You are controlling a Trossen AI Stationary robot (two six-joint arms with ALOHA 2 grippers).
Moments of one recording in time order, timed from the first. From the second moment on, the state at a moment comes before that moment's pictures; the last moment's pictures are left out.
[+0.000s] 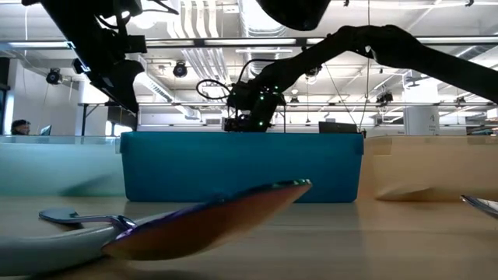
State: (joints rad) left arm -0.02 1.08 0.76 -0.88 -0.75 -0.64; right arm -0.56 2.47 2.20 -0.81 -0.16 -0.92
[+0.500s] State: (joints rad) left arm -0.02 1.08 0.76 -0.89 -0.75 -0.61; right arm -0.59 2.47 2.13 -0.79 -0.16 -1.07
